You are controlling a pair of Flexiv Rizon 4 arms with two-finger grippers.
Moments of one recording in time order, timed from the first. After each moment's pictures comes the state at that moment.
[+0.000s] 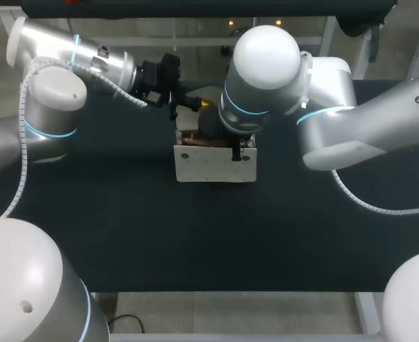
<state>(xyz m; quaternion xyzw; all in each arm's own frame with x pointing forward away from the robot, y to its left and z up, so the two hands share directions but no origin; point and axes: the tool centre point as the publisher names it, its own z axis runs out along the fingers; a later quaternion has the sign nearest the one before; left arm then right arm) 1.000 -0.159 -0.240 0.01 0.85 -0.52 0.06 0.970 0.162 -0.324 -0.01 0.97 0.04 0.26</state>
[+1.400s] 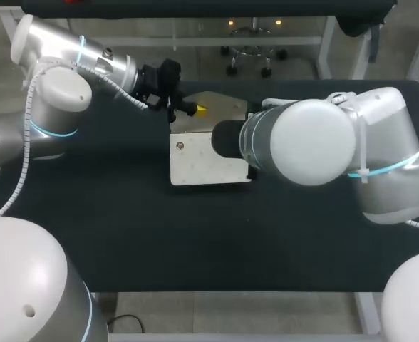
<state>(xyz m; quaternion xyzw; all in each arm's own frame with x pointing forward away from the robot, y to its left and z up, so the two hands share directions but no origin) 1.025 -0.142 -0.279 -0.01 0.88 -0.47 0.07 0.873 0.135 -0.234 0.02 0.92 0.06 0.40</state>
